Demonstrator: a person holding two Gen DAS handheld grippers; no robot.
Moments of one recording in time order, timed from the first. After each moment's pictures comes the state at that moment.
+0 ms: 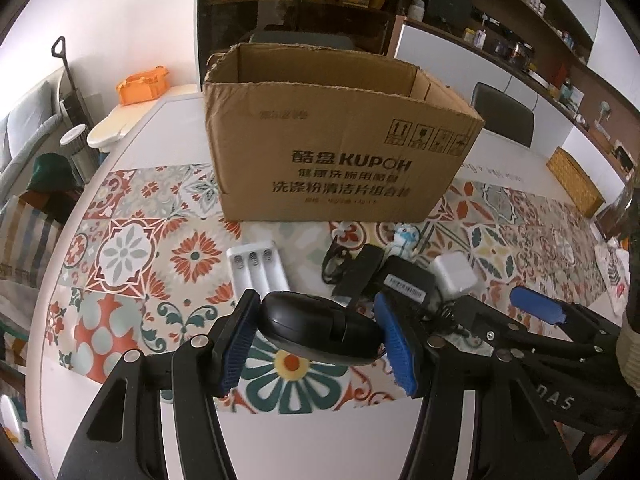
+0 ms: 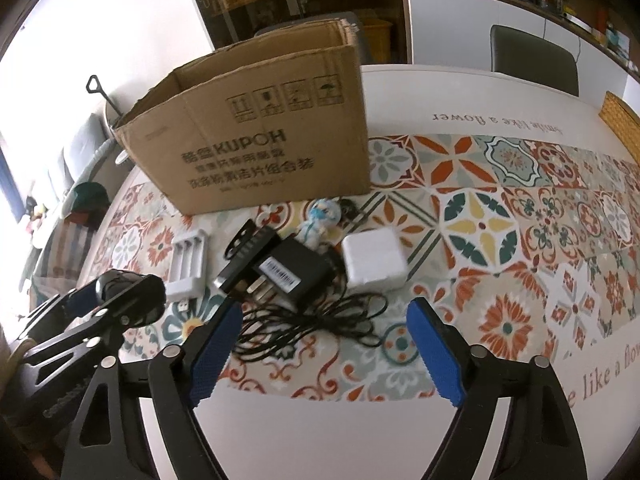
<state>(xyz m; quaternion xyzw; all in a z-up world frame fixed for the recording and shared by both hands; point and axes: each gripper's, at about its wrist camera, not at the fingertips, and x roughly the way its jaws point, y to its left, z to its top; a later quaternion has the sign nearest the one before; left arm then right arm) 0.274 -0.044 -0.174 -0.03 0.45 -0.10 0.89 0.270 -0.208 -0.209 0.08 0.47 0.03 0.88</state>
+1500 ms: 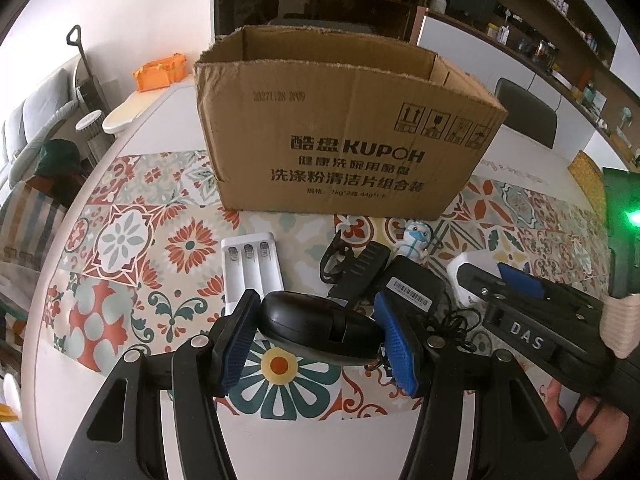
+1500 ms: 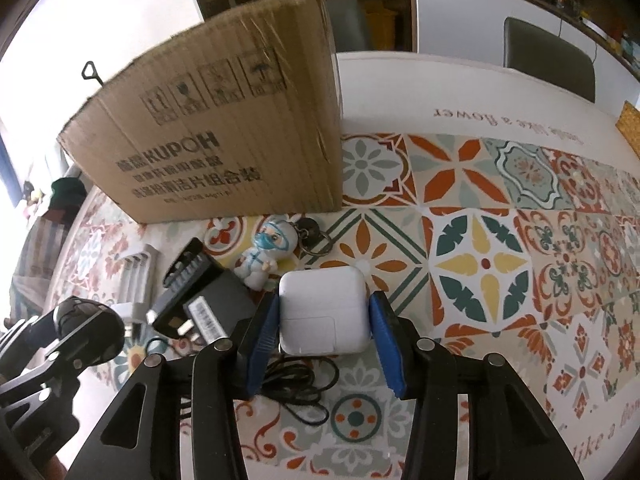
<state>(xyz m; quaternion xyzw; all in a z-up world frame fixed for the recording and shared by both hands) 0.282 -0.058 -0.185 -0.03 0.46 -0.06 0.88 0.321 -0.229 -0.241 0.06 0.48 0.04 0.87</state>
